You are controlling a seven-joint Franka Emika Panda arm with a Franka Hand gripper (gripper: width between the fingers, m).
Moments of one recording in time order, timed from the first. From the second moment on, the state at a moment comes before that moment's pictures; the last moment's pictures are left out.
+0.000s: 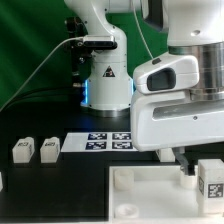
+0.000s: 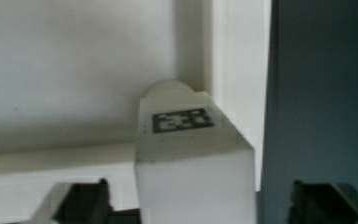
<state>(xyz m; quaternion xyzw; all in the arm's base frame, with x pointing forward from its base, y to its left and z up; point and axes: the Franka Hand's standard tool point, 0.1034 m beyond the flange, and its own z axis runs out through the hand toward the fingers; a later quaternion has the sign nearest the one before) 0.634 0.119 0.088 -1.00 0.04 0.00 0.07</state>
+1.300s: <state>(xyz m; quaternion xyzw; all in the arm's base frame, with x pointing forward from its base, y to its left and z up) 0.634 0.112 0.085 -0.70 0.70 0.05 0.12</state>
